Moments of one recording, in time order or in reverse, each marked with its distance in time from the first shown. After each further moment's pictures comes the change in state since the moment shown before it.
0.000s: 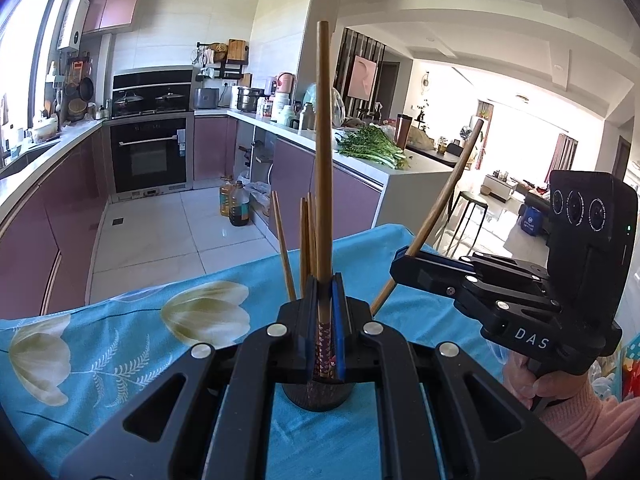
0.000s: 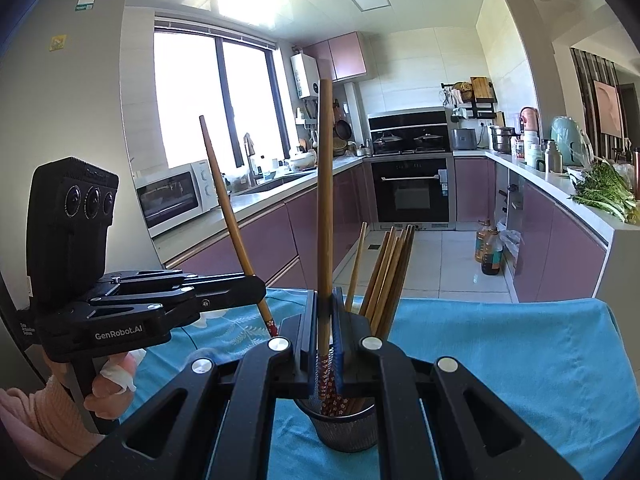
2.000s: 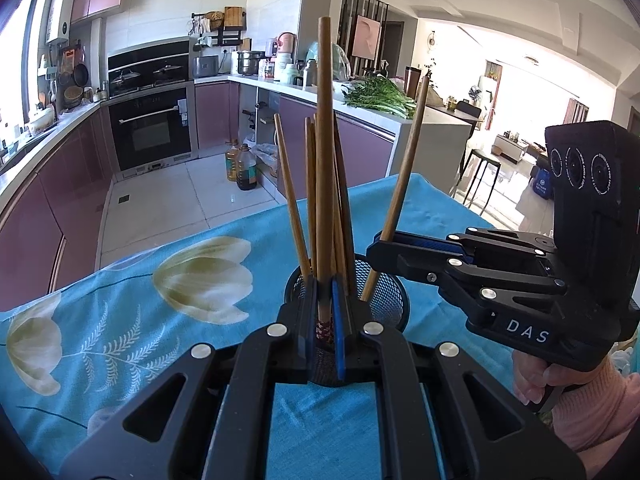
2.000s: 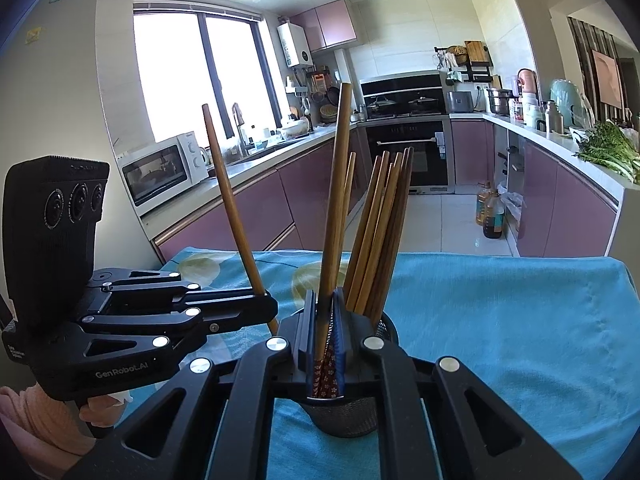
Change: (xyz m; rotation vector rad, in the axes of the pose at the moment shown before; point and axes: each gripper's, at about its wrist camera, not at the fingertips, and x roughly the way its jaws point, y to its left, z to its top) left arm 0.049 -0.001 -0.020 0.038 0.154 0.044; right arm 0.038 -0.024 -0.025 0.051 0.118 -0.001
